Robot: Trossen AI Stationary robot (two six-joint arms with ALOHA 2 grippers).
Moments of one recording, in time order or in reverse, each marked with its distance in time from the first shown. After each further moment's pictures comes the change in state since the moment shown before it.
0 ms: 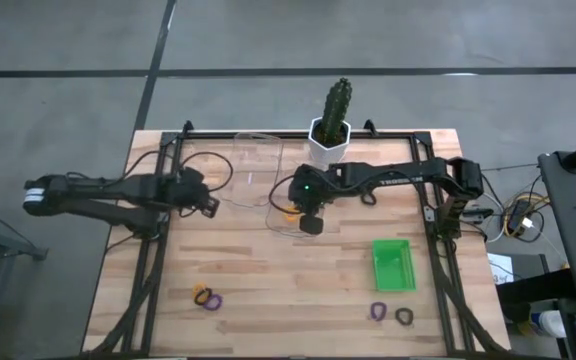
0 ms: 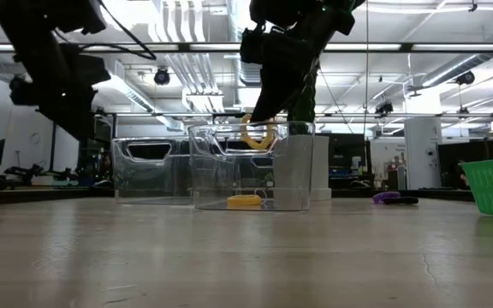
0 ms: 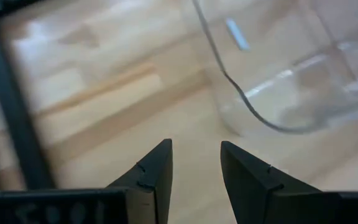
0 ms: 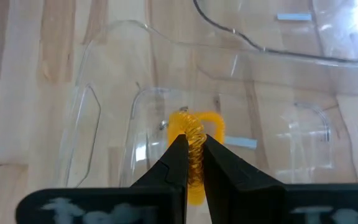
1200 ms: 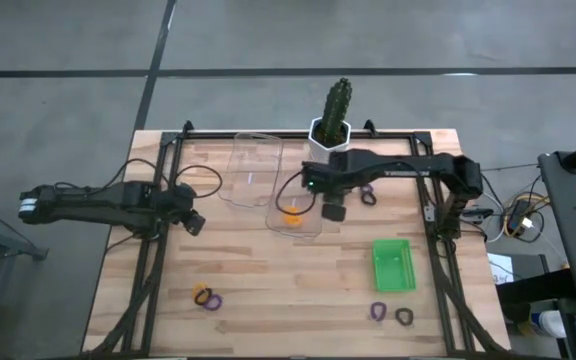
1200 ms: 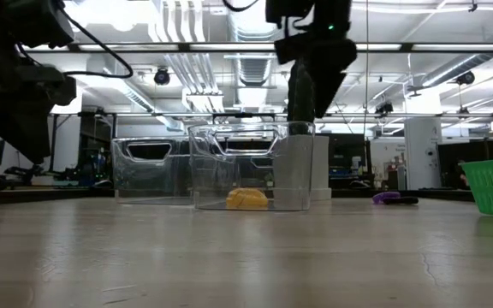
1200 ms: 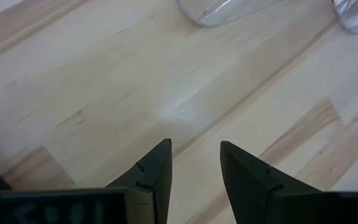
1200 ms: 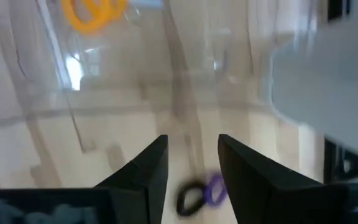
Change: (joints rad) left arm -0.001 -0.257 -0.175 -0.036 0.354 0.018; right arm -0.017 -0.014 0.211 -0.676 0.301 0.065
